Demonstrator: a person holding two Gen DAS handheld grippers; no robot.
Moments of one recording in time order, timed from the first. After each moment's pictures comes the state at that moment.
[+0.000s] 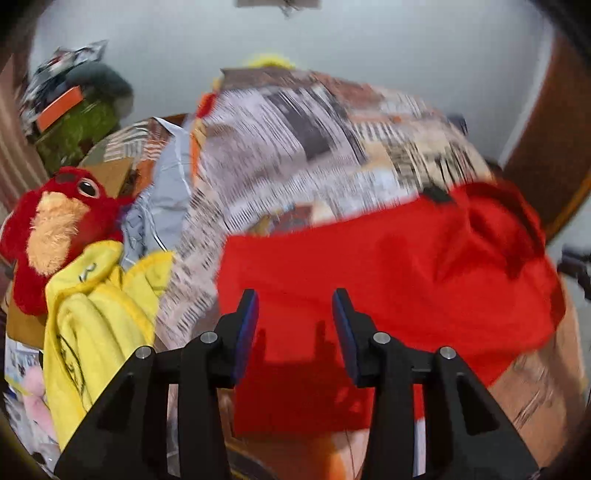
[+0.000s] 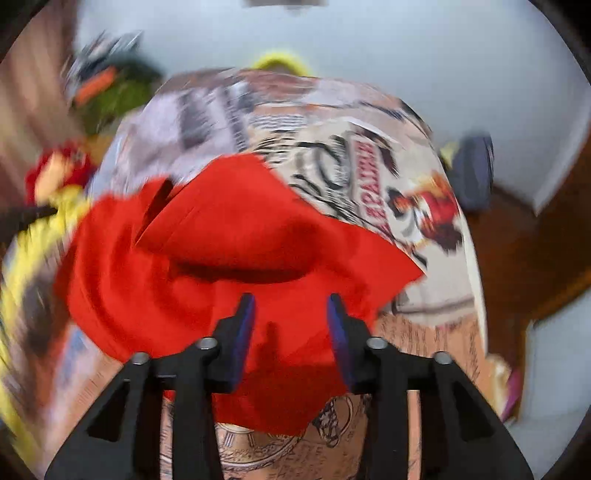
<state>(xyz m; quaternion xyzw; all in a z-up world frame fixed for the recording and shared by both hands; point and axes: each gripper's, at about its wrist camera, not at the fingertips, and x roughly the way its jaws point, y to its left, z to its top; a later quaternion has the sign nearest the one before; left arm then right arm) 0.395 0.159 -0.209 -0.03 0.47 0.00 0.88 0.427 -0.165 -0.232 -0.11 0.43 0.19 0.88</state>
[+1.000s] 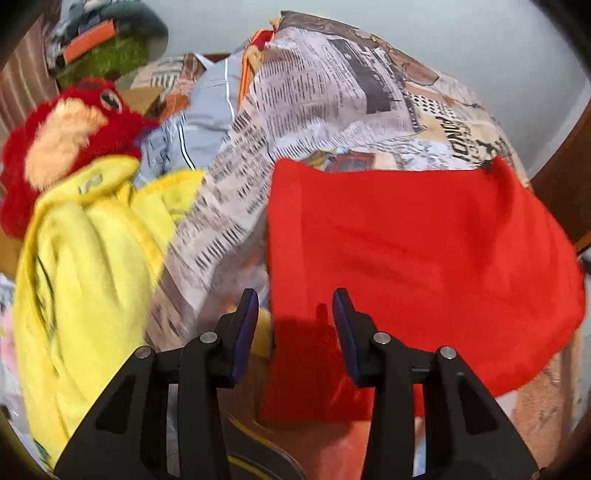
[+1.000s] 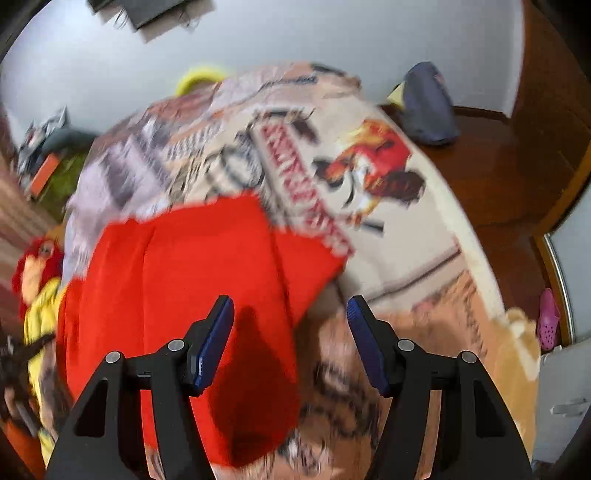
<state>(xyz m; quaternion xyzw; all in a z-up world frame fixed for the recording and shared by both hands) 0.379 0.214 -0.266 -0.13 0.51 0.05 0.85 0.472 -0.256 -0.265 0.09 0.48 0.11 0.87</state>
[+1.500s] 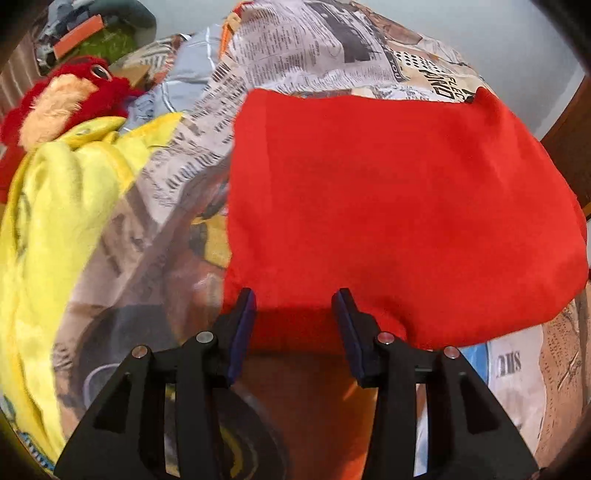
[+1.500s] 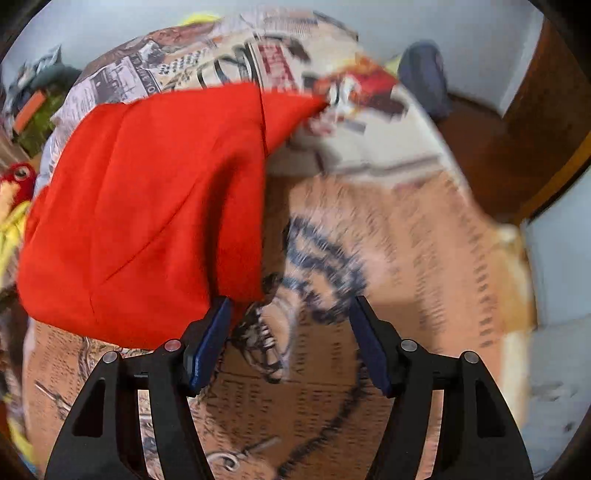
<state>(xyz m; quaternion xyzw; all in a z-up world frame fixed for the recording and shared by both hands) 0.338 0.173 -0.298 -0.09 0.53 0.06 0.84 0.421 -0.244 -0.302 -0.01 0.52 0.07 0.85</state>
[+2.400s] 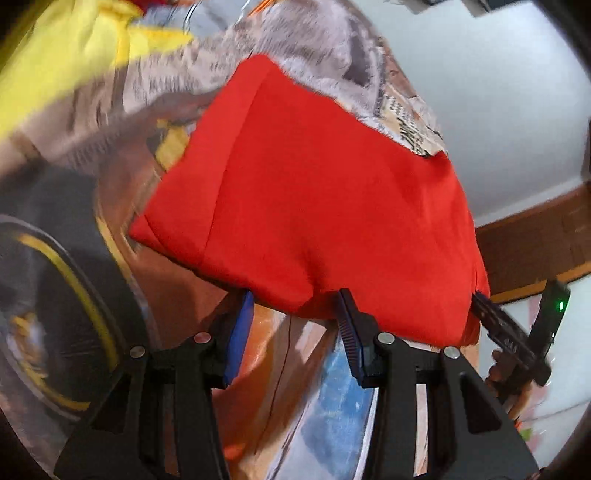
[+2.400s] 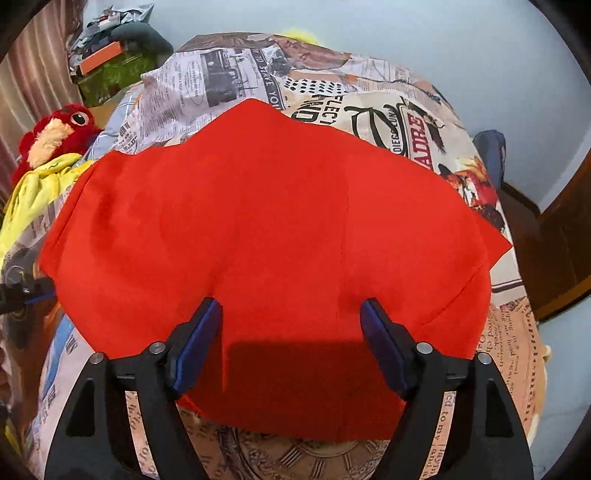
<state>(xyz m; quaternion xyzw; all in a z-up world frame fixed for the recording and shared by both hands) 0.311 0.181 -0.322 -0.38 0.49 -0.03 0.78 0.416 -0.118 -0.286 -0.09 0.46 0.18 0.87</state>
